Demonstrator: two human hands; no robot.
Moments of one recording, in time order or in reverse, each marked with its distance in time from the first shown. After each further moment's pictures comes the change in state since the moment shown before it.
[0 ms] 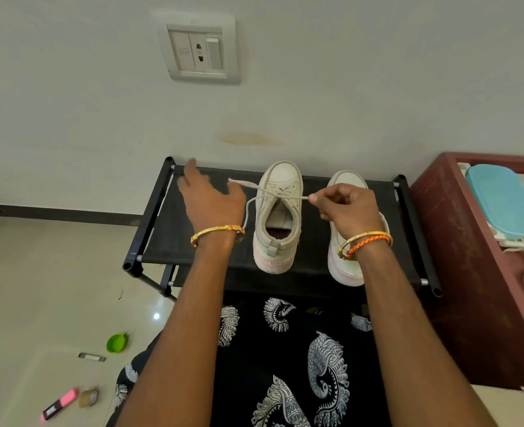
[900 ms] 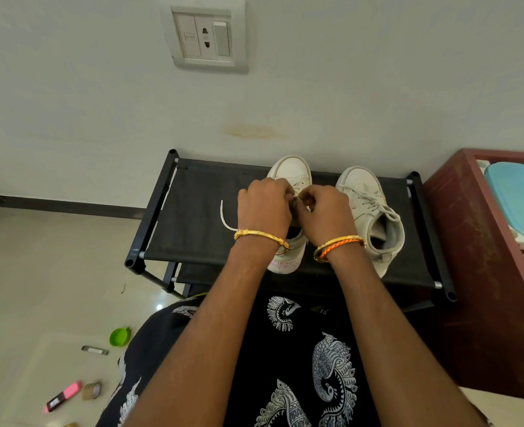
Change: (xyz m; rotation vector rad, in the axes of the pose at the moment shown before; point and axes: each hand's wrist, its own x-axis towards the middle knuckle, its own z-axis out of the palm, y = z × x) left_hand -0.019 0.012 0.034 0.590 -0.426 0.426; right_hand 0.007 0.008 0.049 -0.564 -0.018 -0.256
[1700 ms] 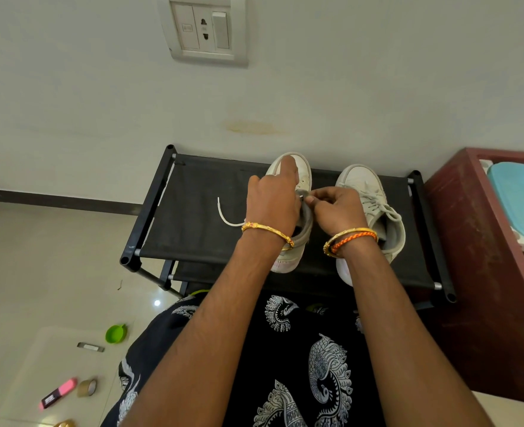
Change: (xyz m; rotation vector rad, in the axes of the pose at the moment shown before) left_hand 0.004 0.012 0.002 -0.015 0.000 0.098; right_hand 0.007 0.010 -0.010 0.459 -0.069 0.342
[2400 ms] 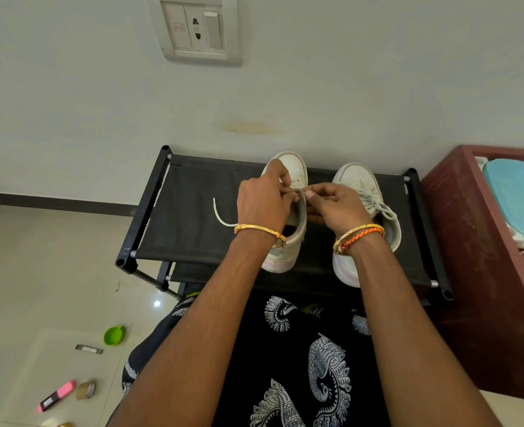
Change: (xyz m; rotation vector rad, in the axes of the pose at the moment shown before) left_hand 0.002 -0.012 0.013 -0.269 0.097 -0.118; right_hand 0.007 0.005 -0.010 0.255 -0.150 0.078
